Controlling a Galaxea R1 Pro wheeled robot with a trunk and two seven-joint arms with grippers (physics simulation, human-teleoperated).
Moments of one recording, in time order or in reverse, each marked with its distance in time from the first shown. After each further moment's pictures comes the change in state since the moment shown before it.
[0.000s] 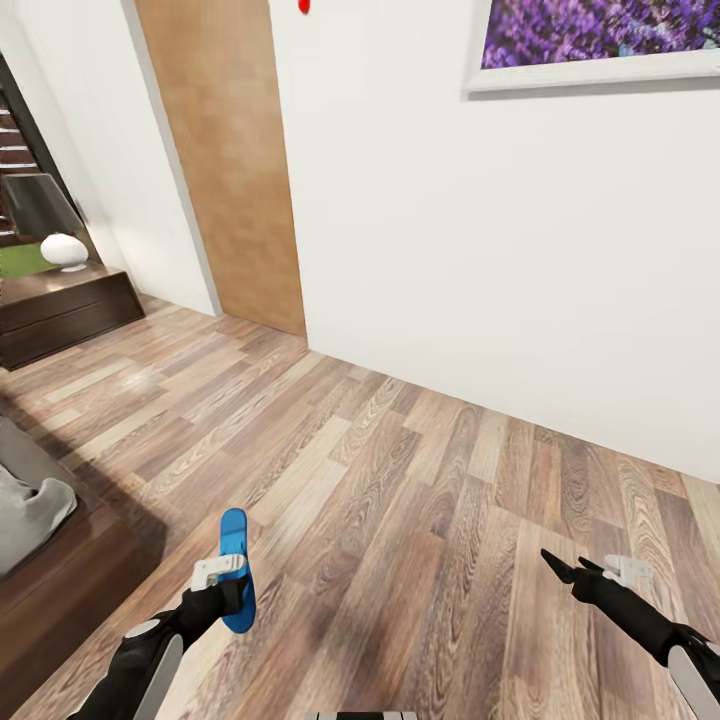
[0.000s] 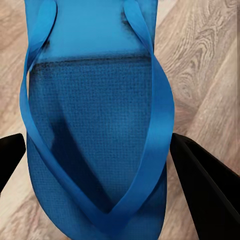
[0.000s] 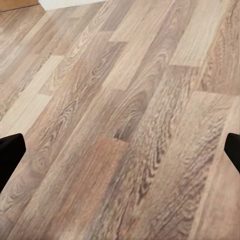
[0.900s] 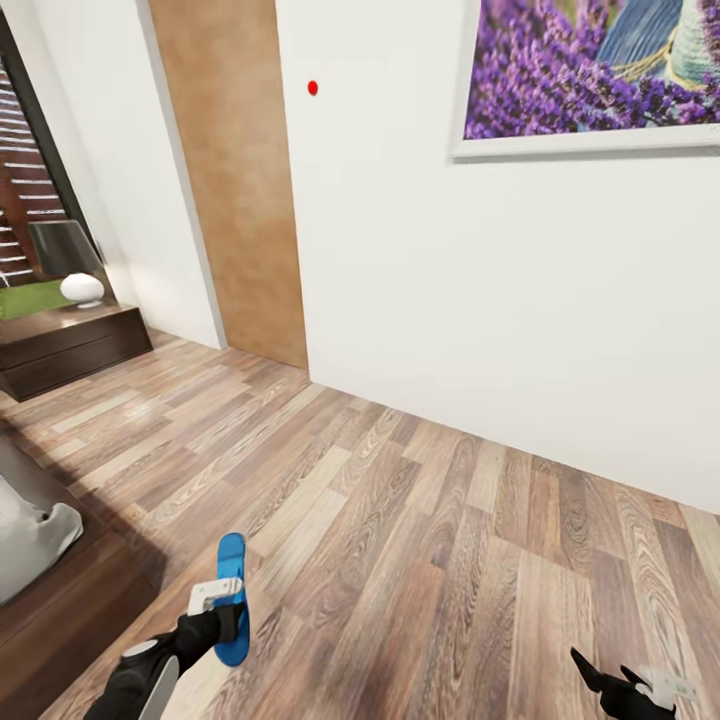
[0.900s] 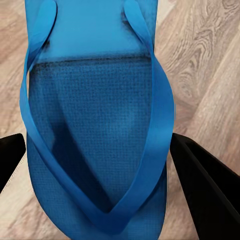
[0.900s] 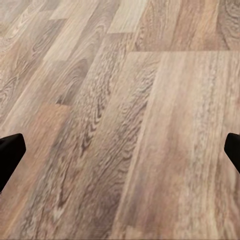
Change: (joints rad) left arm 0.011 0.019 -0.014 0.098 -0.001 -0.008 -0.003; right arm -0.001 0.011 0.007 0.562 0.003 -0.428 -0.005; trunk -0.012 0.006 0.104
